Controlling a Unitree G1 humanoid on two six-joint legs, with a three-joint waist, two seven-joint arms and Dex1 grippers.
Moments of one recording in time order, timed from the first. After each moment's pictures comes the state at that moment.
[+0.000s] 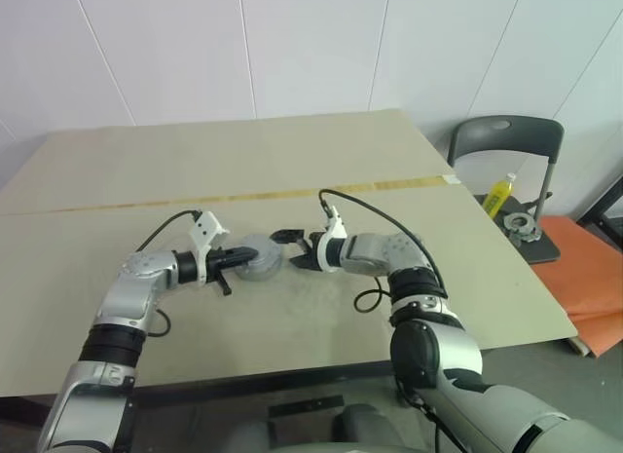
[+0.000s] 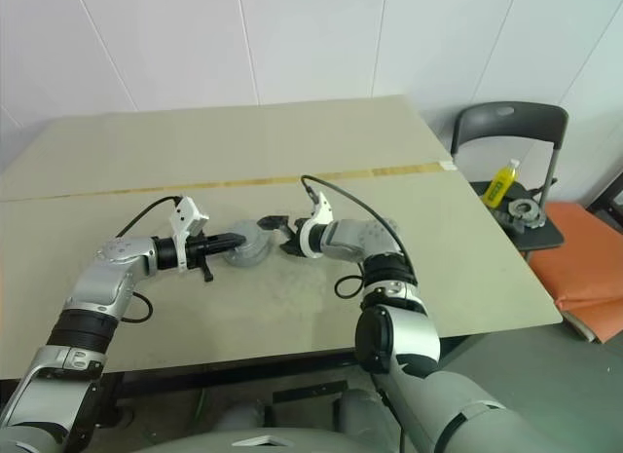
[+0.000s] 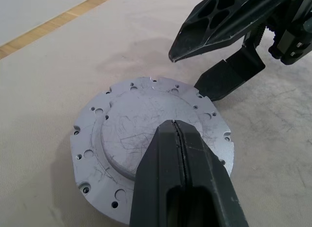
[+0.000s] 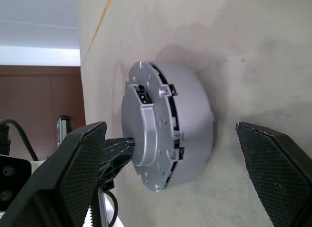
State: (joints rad) left arm -0.41 0.55 -0.04 0.32 -0.25 0.29 -1.04; right arm -0.90 0.12 -0.49 0.79 0.80 1.18 -0.03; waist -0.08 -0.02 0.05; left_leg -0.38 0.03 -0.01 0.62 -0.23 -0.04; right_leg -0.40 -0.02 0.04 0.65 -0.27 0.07
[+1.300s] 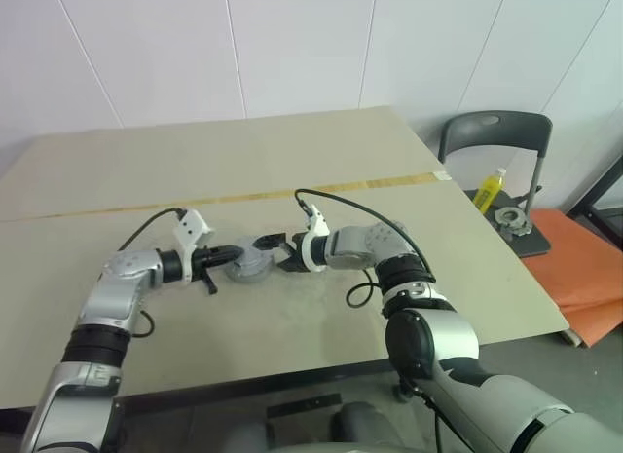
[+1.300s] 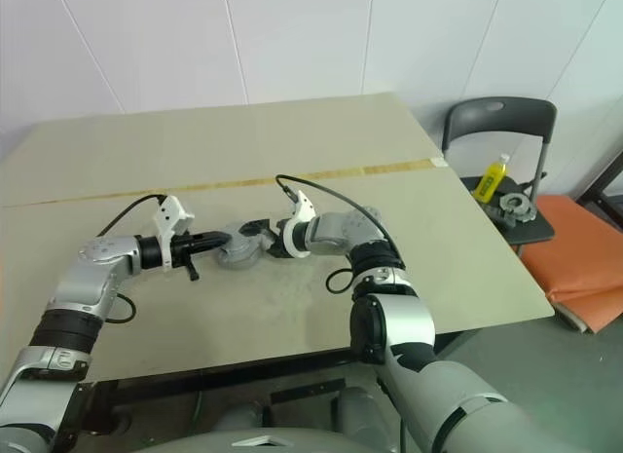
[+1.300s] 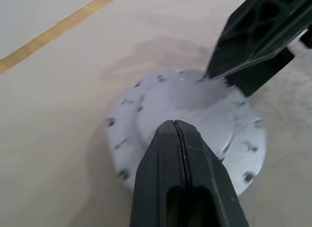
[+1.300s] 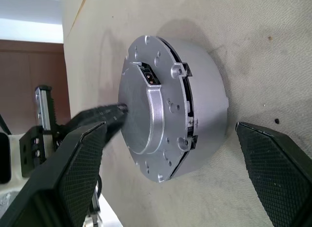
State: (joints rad) left arm -0.40 0.63 -0.01 0.36 -0.24 0.25 -1.03; right arm -0.97 0.13 -0.39 0.87 0.81 1.19 -0.06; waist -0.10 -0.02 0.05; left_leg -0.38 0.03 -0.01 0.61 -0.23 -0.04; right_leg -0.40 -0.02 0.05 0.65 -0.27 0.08
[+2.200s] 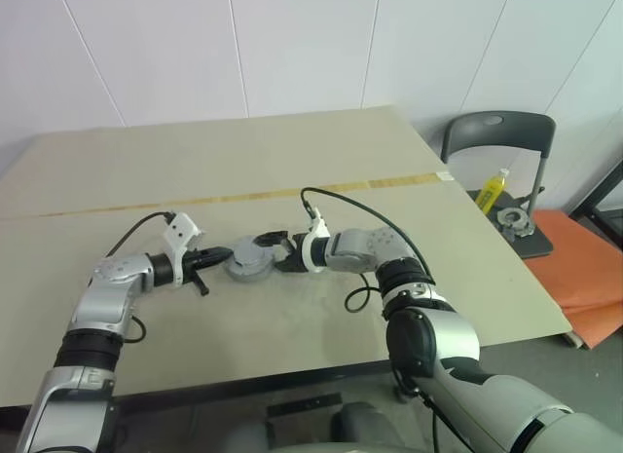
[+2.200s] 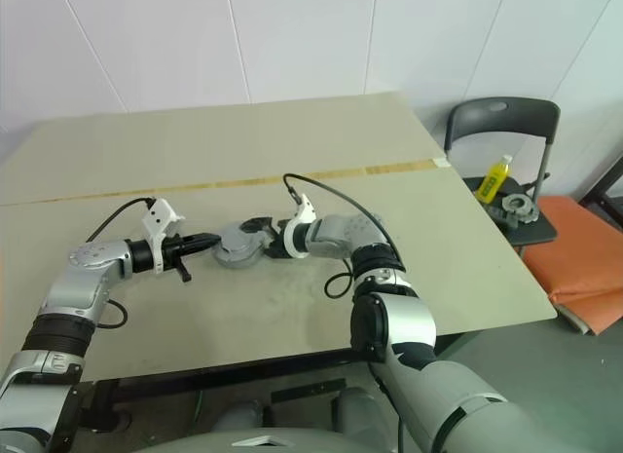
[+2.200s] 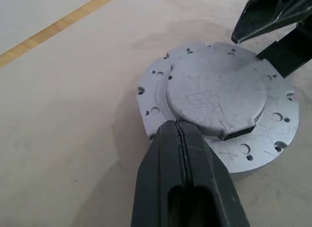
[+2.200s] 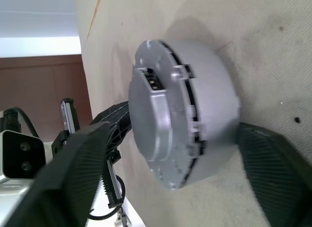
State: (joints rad) left arm -0.38 0.63 0.02 0.39 -0.23 0.23 -1.01; right arm -0.98 0.13 -0.45 0.95 0.89 1.14 -0.08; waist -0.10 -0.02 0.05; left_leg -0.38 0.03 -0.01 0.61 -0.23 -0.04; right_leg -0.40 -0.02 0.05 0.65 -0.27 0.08
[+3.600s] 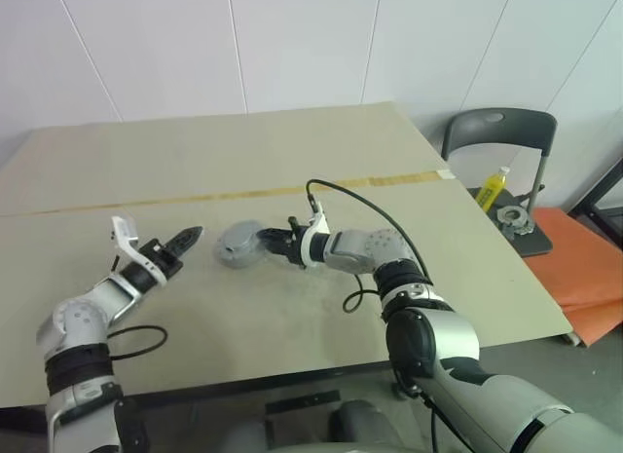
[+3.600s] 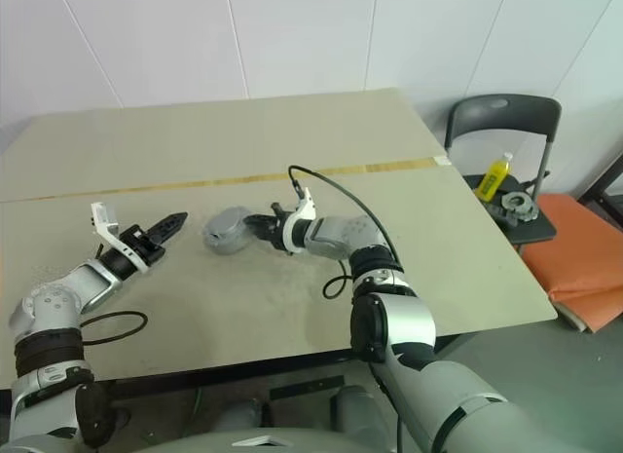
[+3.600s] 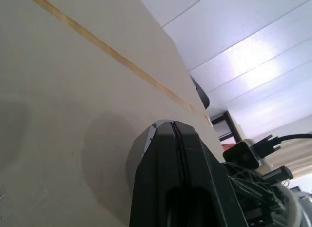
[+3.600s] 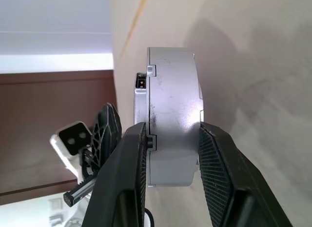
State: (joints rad) left arm -0.35 0.44 0.61 0.33 -0.91 0.97 -0.59; right arm -0.98 0.13 -0.44 0.99 0.89 1.02 0.12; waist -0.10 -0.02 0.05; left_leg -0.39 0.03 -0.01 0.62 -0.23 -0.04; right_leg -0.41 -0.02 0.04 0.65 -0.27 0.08
